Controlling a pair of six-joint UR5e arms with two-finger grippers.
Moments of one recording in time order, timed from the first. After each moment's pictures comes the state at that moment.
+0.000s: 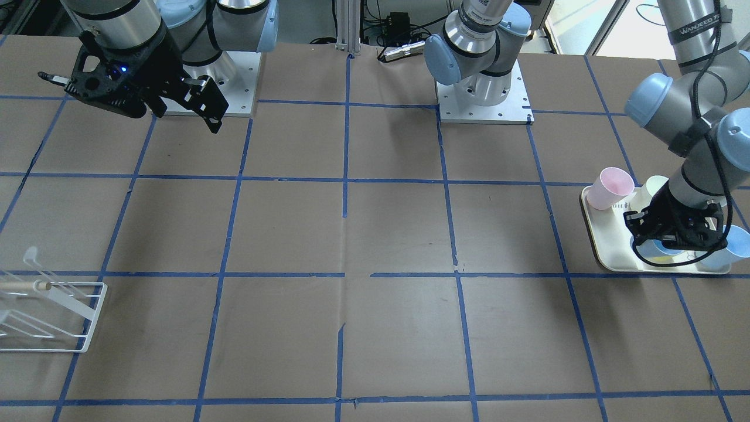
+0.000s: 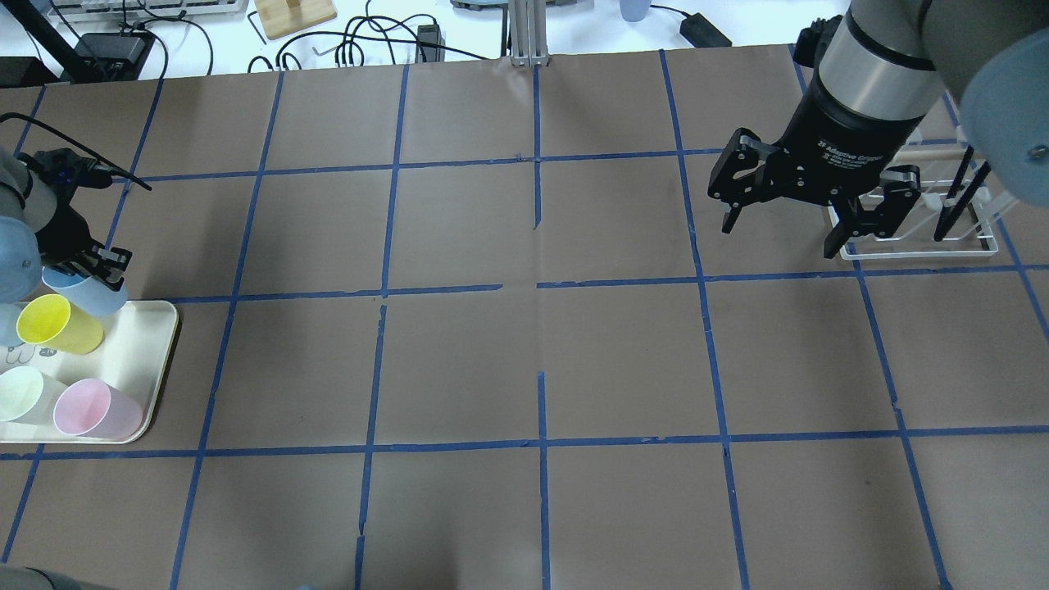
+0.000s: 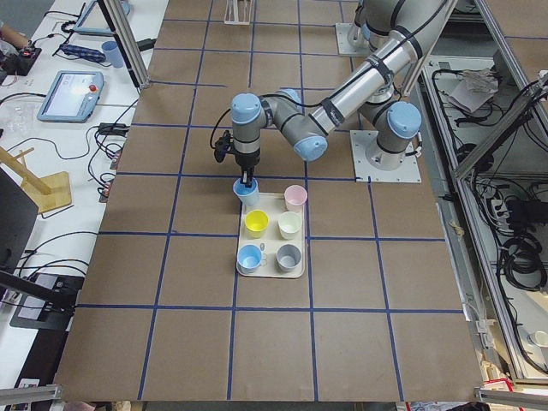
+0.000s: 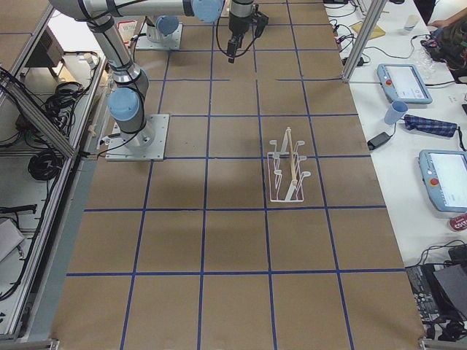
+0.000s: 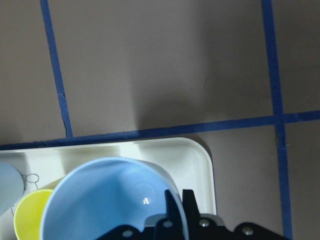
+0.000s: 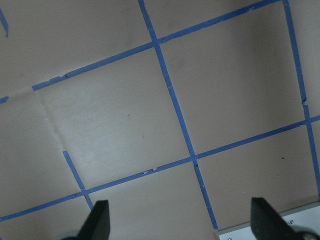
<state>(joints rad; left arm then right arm) -1.00 -1.83 -1.92 -0.89 1.68 0.70 1.56 -1.65 1.64 -1.46 -1.53 0.32</state>
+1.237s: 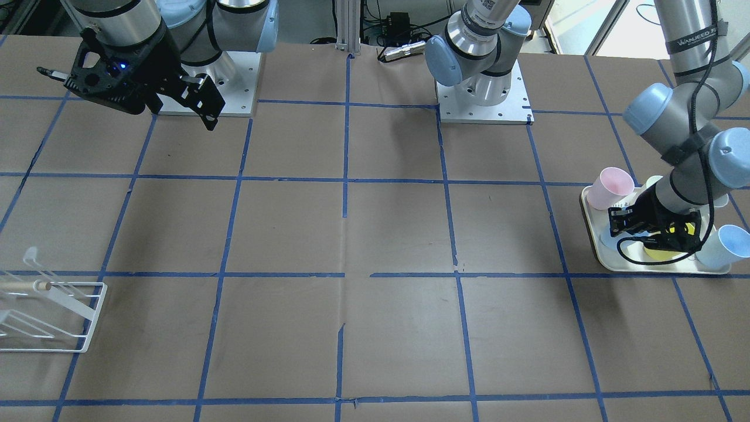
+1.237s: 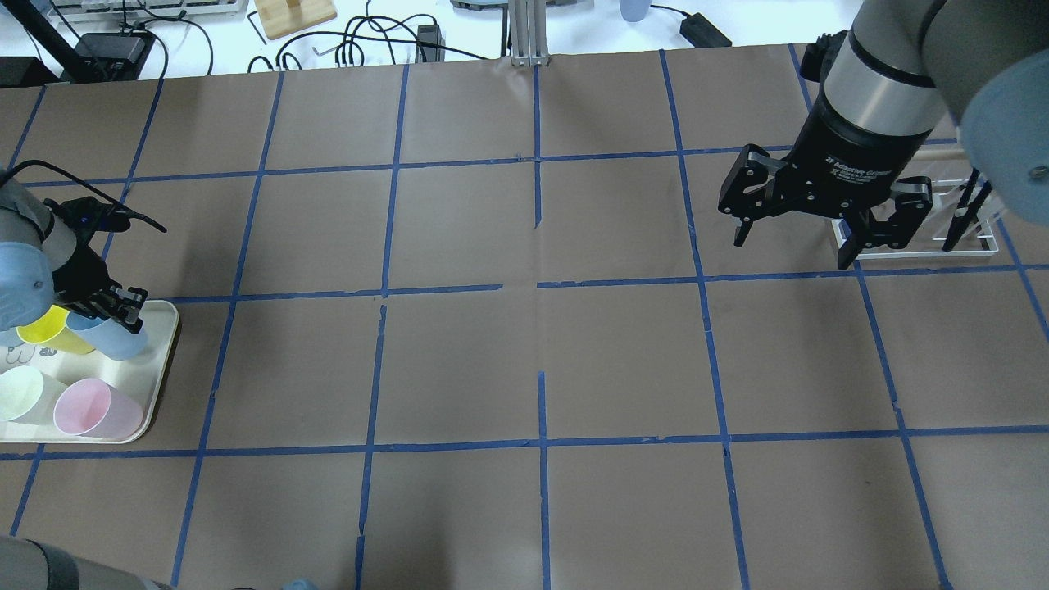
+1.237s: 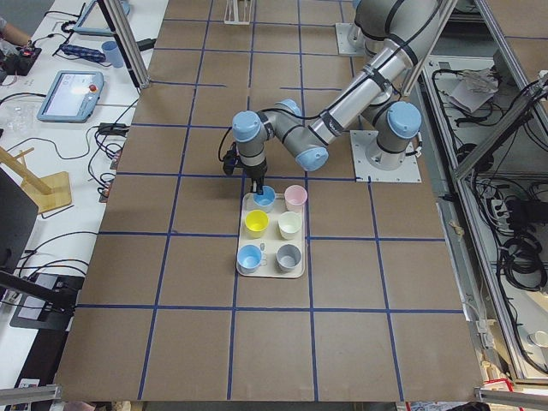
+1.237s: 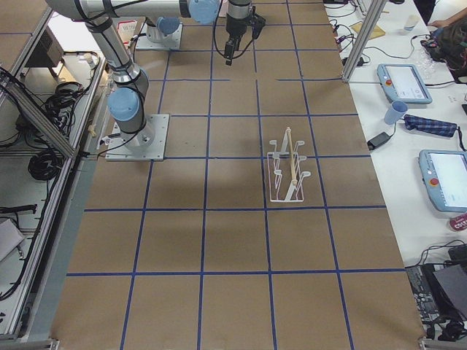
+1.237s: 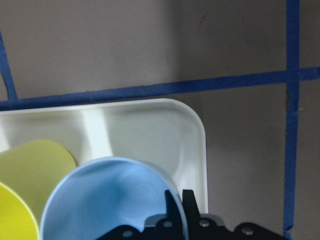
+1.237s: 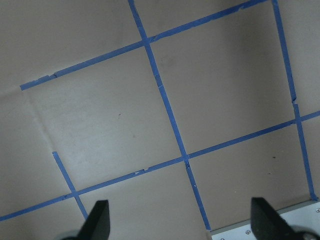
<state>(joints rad) -0.98 -1.85 -1.93 -0.99 1.69 0.69 1.56 -1.67 1.66 -1.47 -1.55 0.32</state>
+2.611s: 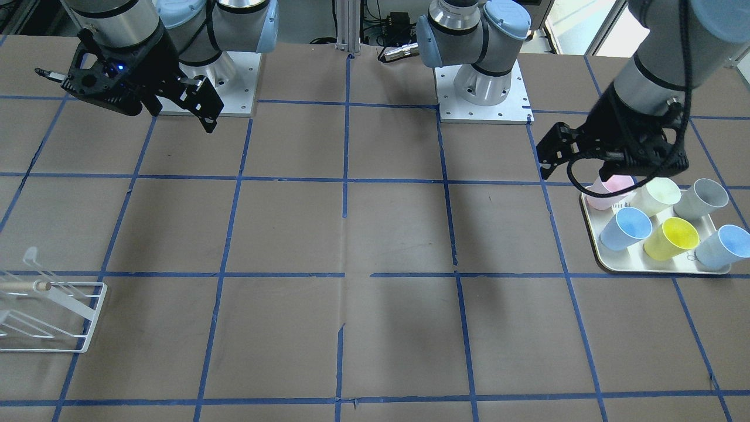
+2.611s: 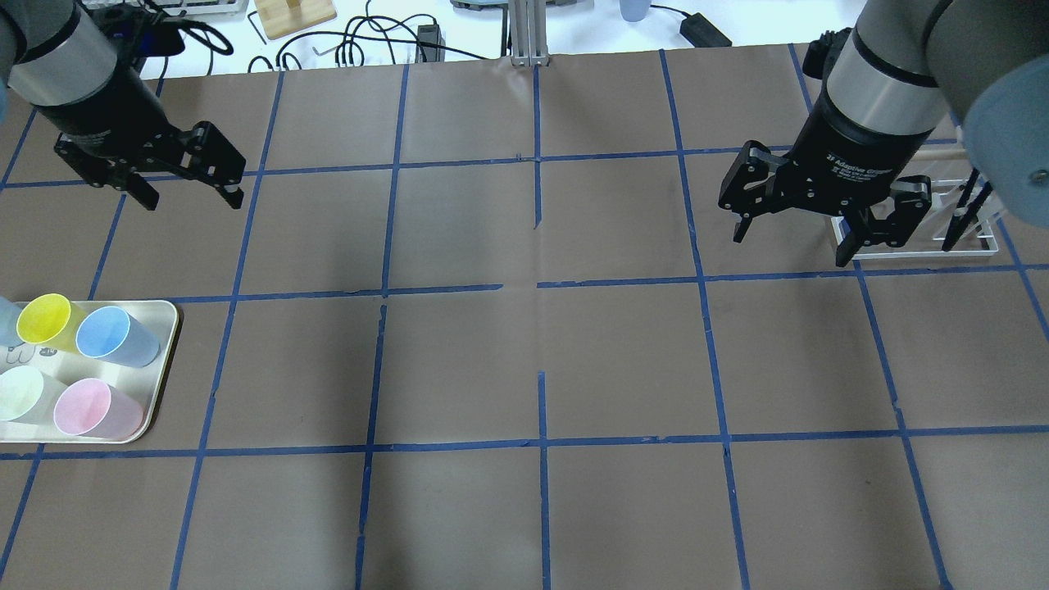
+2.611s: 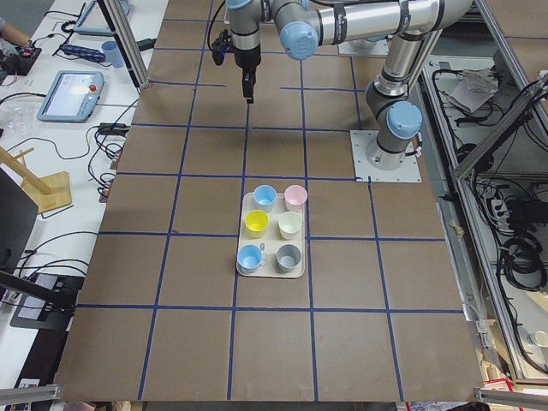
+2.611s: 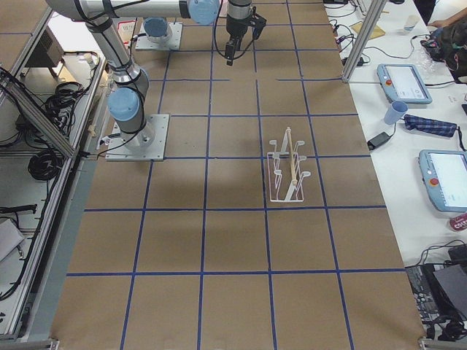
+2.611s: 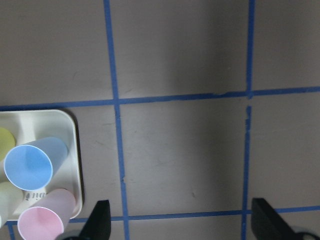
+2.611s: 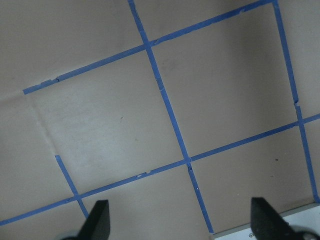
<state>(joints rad) -1.42 -1.59 -1.57 -1.55 1.58 0.17 1.56 -1.67 1.66 -1.48 -1.54 0.32</state>
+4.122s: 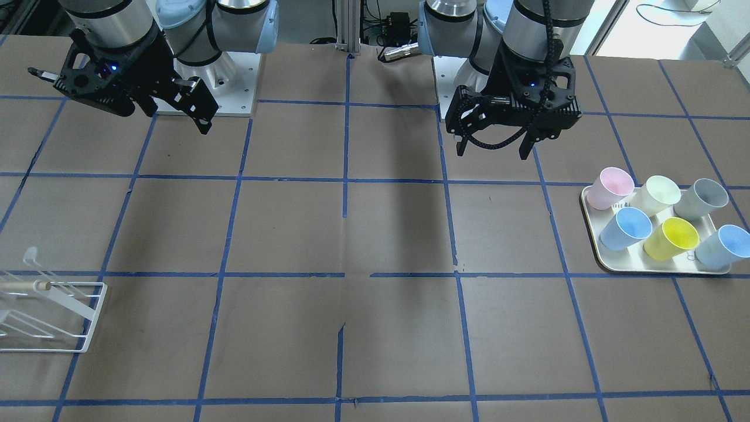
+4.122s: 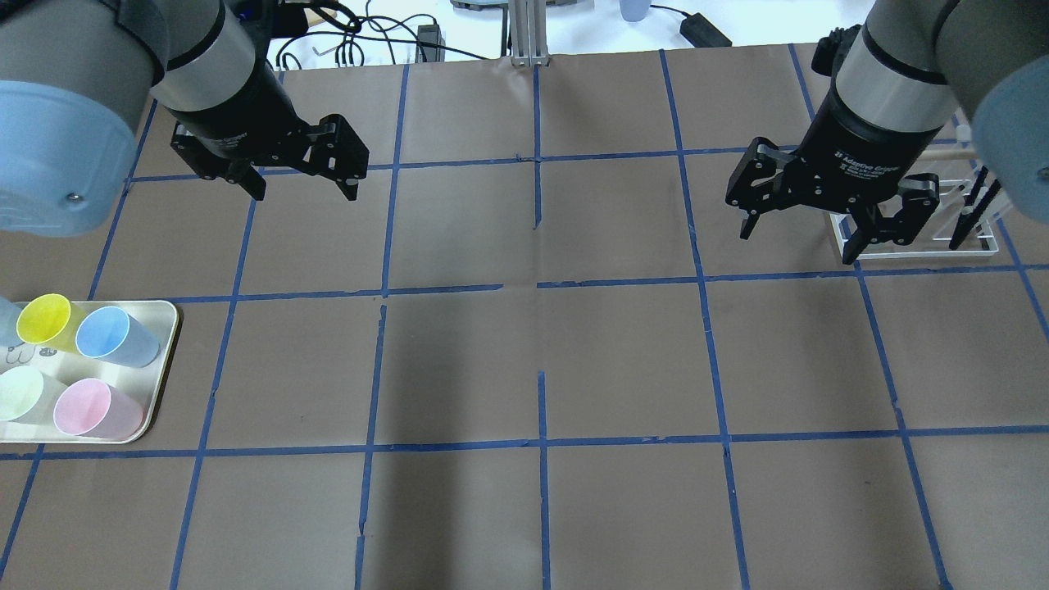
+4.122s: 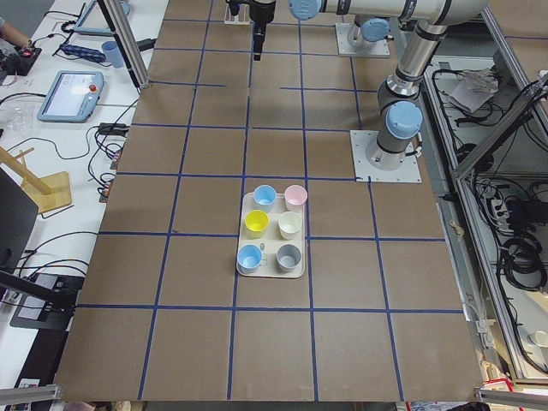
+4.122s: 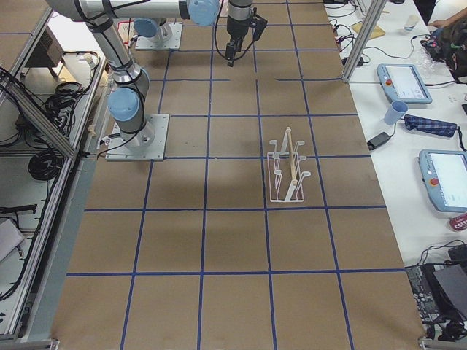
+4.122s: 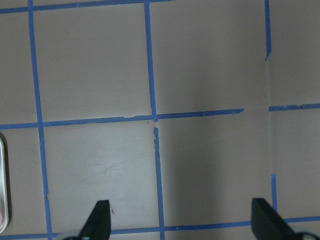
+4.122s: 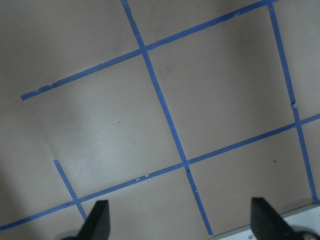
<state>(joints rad) -1.63 -1.55 -1.60 -1.47 1.58 -0.01 1.54 -1.67 1.66 -1.48 -1.55 0.32</state>
